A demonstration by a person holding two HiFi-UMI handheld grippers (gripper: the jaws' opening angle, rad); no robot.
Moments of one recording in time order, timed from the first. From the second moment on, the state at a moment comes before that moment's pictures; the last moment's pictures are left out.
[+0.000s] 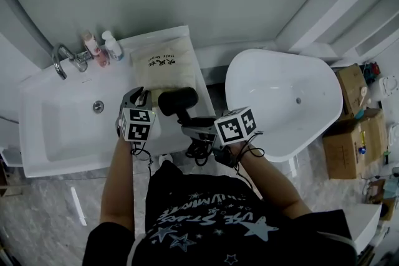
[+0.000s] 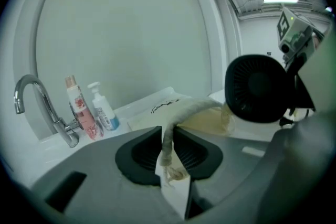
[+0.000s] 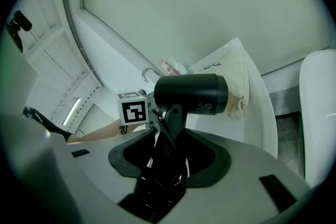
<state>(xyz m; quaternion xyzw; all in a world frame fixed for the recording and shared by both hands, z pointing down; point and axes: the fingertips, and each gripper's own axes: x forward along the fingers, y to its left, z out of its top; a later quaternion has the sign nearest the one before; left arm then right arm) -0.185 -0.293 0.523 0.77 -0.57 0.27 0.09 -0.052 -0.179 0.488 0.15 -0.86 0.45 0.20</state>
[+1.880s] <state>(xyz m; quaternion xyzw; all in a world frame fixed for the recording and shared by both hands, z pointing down) -0.063 0.110 0.459 0.58 -0.80 0.12 0.08 0.039 -0.002 0.450 0.00 -0.92 0.37 0.13</state>
